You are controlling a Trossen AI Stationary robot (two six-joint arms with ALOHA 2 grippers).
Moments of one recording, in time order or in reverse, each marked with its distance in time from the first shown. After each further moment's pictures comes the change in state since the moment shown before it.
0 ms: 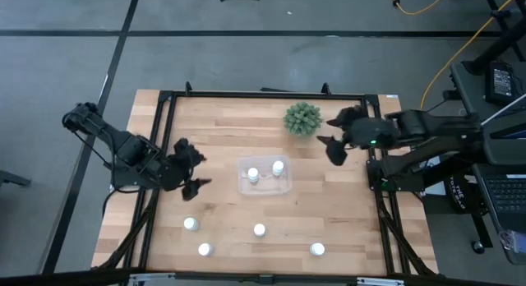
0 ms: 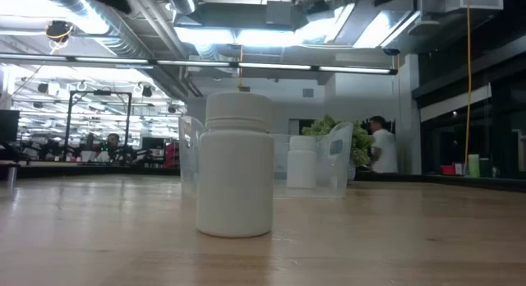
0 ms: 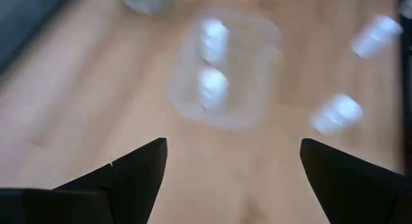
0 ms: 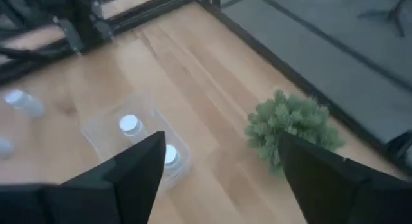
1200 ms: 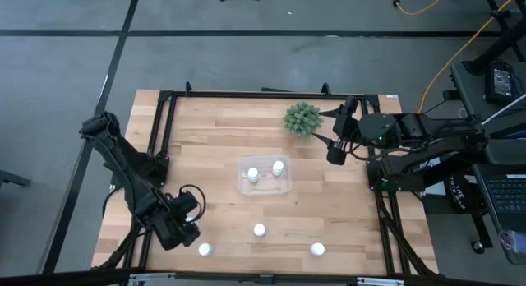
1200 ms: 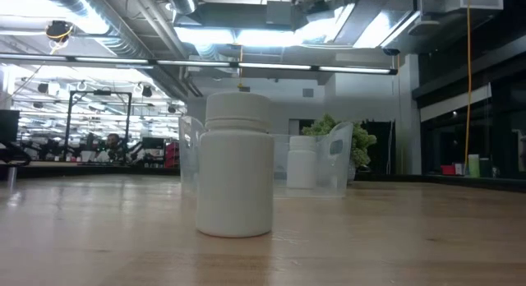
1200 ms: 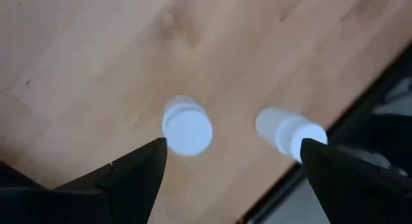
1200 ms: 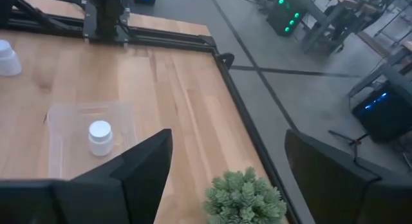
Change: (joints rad) left arm -0.330 0.375 0.000 0.000 0.320 -0.928; right arm -0.020 -0.049 -0.112 0.325 0.026 -0.672
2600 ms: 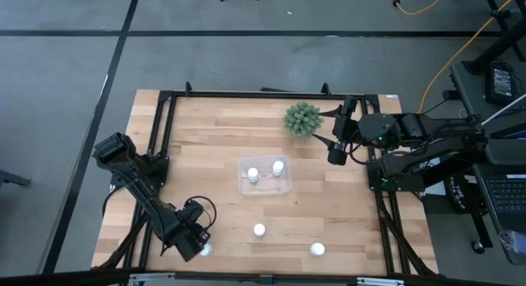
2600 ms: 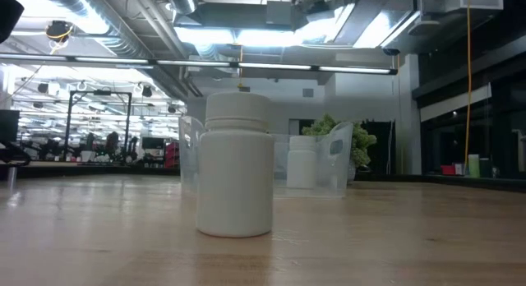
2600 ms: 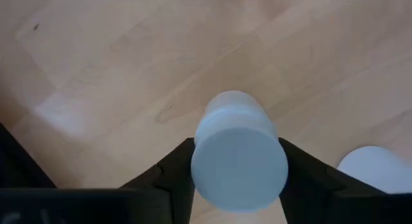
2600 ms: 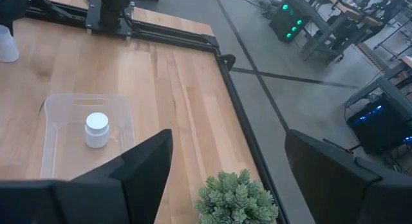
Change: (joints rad) left arm 0.019 0.299 0.000 0.011 0.088 -0.182; right arm 0.000 0.000 0.000 -0.003 -0.011 -0.069
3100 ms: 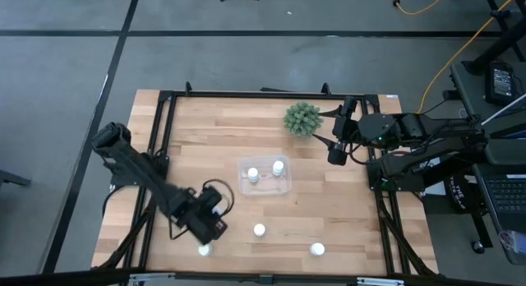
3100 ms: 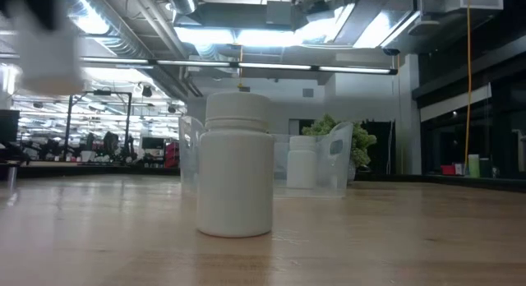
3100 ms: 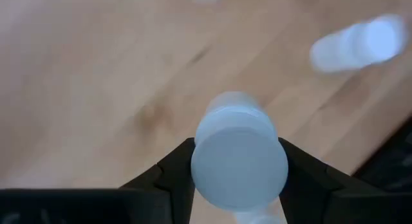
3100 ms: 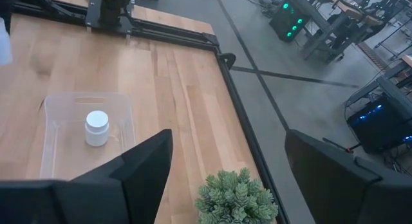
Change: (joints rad) left arm 0.210 -0.120 0.197 -0.048 -0.174 0.403; right arm 0.000 0.000 0.000 -0.006 0.000 0.001
